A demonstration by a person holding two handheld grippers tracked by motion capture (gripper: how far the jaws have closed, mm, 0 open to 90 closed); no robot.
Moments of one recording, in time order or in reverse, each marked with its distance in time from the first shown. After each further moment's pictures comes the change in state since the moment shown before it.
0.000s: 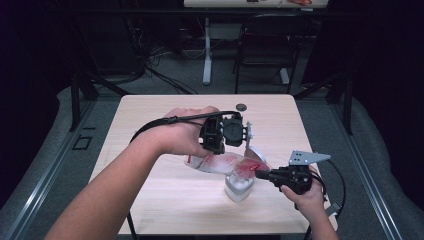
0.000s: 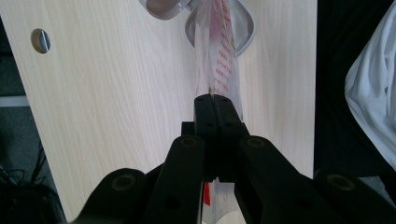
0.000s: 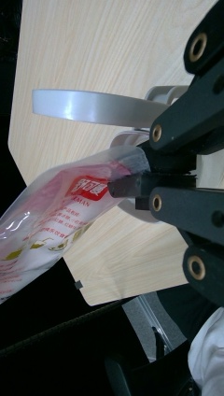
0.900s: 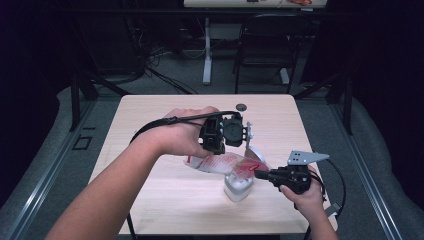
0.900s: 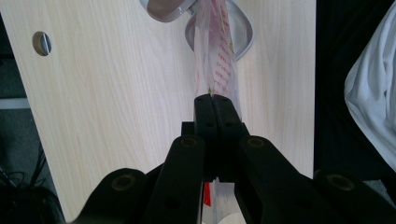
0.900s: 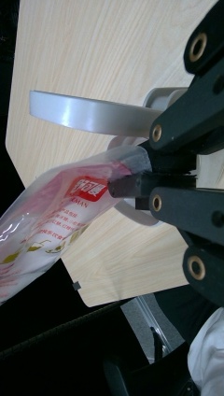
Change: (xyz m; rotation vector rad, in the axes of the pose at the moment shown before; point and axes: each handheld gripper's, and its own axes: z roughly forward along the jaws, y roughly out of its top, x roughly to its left) left arm -0.001 0.000 -0.001 -0.003 0.000 0.002; right arm -0.001 0.000 0.002 0.008 0.000 0.001
